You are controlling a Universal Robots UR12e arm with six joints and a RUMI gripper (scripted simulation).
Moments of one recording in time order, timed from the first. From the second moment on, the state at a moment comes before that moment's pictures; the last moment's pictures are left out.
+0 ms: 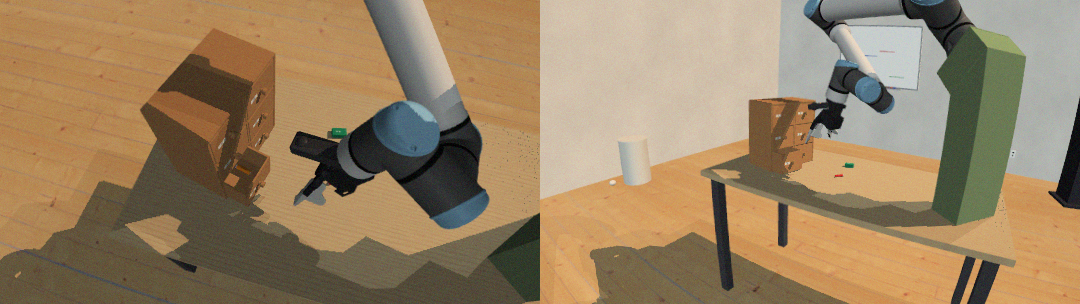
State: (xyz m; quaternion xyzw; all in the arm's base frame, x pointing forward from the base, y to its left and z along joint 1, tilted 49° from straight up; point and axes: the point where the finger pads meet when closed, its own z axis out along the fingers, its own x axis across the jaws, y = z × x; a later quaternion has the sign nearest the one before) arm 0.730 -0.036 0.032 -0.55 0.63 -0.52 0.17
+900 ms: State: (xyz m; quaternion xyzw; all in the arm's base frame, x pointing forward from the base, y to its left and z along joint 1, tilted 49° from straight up) arm 0.726 -0.033 0.037 -0.56 0.69 -0.45 0.11
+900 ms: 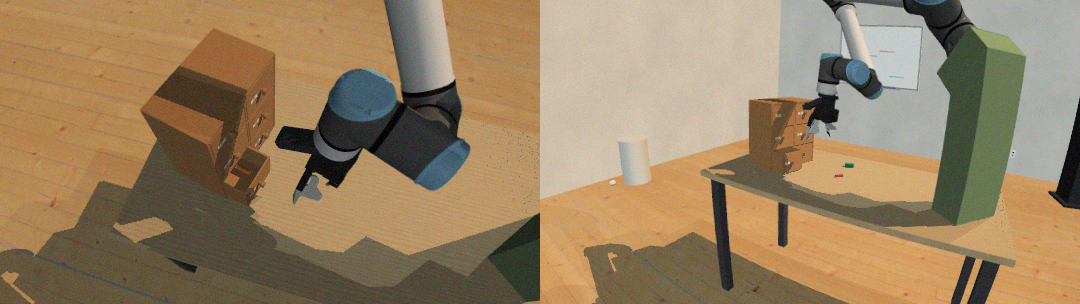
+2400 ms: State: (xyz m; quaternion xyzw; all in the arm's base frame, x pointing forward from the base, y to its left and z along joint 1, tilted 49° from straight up) arm 0.724 -0.031 0.039 -0.57 0.71 -0.41 0.08
